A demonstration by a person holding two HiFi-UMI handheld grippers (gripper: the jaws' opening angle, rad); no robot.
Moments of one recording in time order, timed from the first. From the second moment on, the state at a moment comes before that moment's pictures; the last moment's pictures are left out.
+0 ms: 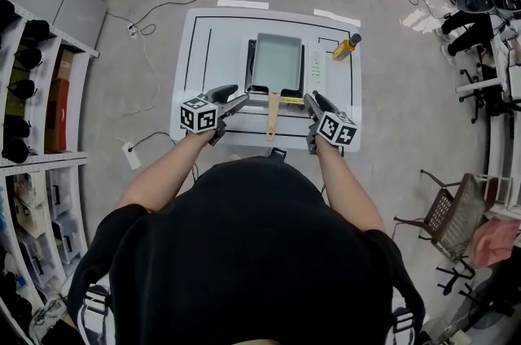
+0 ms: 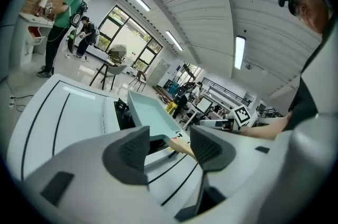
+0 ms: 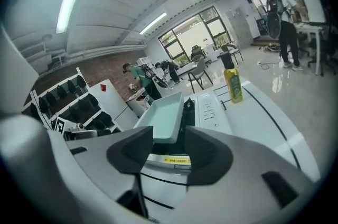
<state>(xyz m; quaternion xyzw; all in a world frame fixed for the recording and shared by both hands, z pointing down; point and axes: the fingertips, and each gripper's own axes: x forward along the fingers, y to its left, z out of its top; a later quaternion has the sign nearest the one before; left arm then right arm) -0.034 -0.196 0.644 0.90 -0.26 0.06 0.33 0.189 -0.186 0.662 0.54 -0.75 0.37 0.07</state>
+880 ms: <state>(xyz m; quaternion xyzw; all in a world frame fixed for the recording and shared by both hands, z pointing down) -0.050 -0.202 0.620 0.91 -0.34 0.08 0.23 0.193 -0.189 0.614 0.57 -0.78 0.24 0.08</state>
